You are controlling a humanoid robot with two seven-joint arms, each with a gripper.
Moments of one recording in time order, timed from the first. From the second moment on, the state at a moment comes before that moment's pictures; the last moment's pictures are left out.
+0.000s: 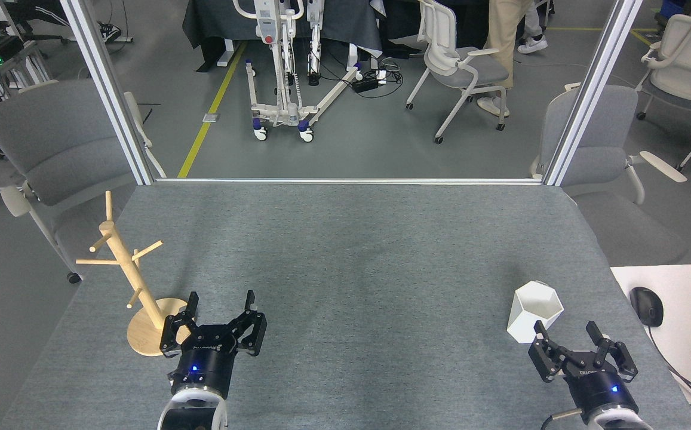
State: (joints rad) left arm -0.09 -0.13 0.05 -1.50 -1.60 -0.02 0.07; right arm -0.13 -0.13 -0.31 -1.17 1.47 -0.36 -0.10
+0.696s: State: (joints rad) left arm -0.10 -0.13 0.05 -1.49 -1.60 -0.02 0.07; right arm -0.18 -0.12 -0.29 -1.09 1.52 -0.36 -0.13
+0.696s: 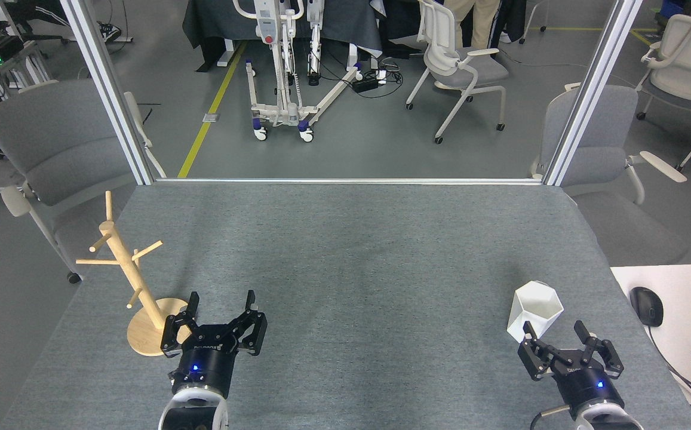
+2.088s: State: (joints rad) left arm -0.11 -0.13 0.05 -1.44 -1.60 -0.02 0.07; right arm -0.30 -0.11 -0.29 -0.92 1.59 -0.35 -0.17
